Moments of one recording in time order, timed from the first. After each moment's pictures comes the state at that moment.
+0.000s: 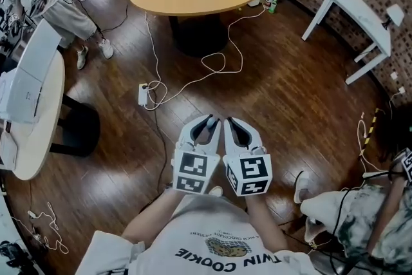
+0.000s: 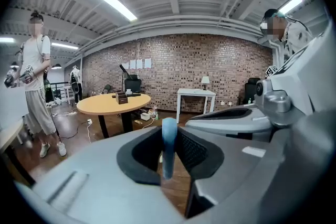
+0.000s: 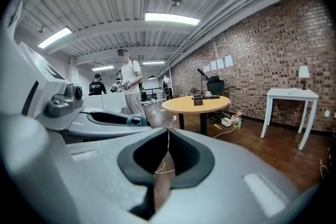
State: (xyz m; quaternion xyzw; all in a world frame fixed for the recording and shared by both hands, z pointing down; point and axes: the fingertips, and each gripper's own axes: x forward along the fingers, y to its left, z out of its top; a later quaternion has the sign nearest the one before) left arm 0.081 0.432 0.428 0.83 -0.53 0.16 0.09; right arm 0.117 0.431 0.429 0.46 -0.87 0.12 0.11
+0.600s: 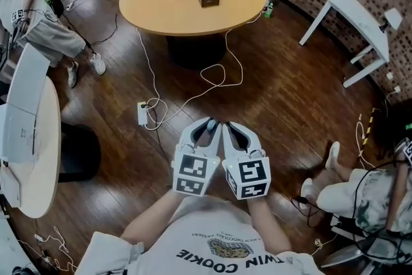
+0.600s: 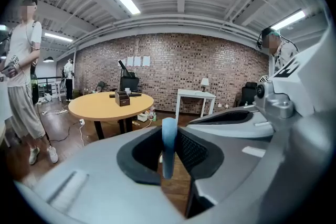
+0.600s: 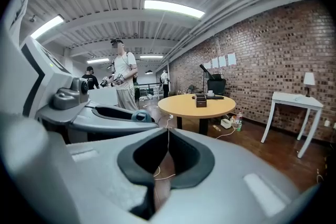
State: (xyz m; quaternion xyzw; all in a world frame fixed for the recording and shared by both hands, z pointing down) left arm -0.015 0.292 0.423 0.85 -0.49 0.15 0.11; right arm 0.016 0.299 0.426 0.48 -0.86 0.11 0.14
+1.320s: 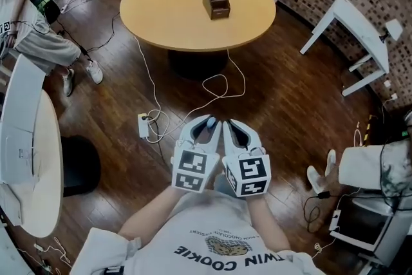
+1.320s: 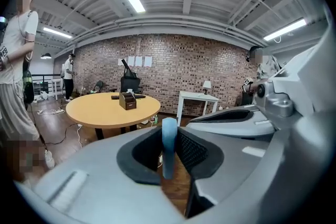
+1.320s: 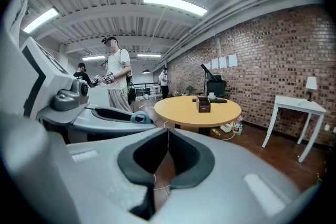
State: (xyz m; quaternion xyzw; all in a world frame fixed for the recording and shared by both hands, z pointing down) left arm -0.090 0.193 0.424 0.86 -0.48 0.14 0.12; right arm -0.057 0.200 0.425 0.49 -0.85 0.10 0.15
